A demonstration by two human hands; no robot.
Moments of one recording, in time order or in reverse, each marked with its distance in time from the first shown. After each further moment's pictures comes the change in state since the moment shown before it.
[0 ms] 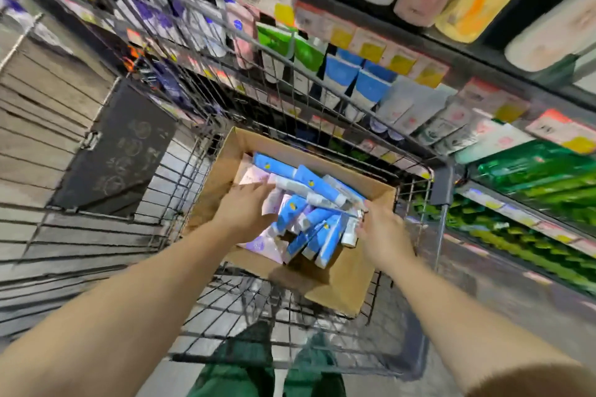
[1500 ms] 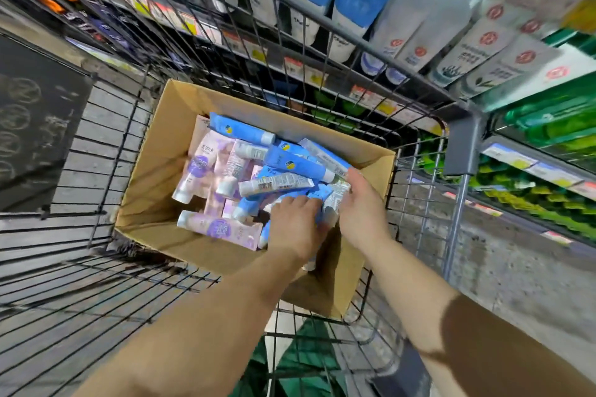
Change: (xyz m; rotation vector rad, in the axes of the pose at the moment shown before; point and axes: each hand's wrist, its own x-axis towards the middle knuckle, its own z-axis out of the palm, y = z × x) left_hand 0.050 0.119 0.138 -0.097 0.112 0.007; right_hand 0.058 0.028 0.064 0.551 0.014 0.132
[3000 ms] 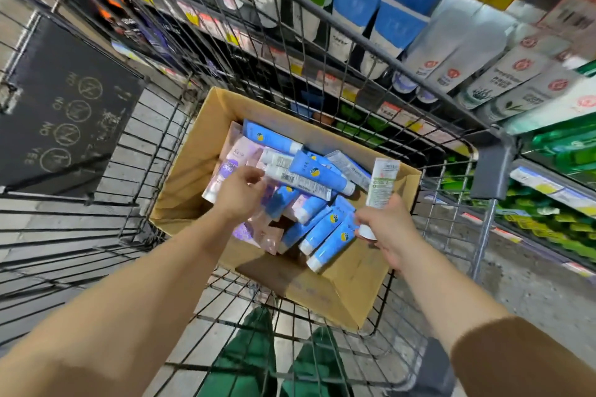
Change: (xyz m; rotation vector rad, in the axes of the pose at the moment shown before) left_hand 0.012 -0.124 -0.058 -0.680 0.110 -0.512; right_hand -0.010 -0.019 -0.011 0.444 -0.141 0.299
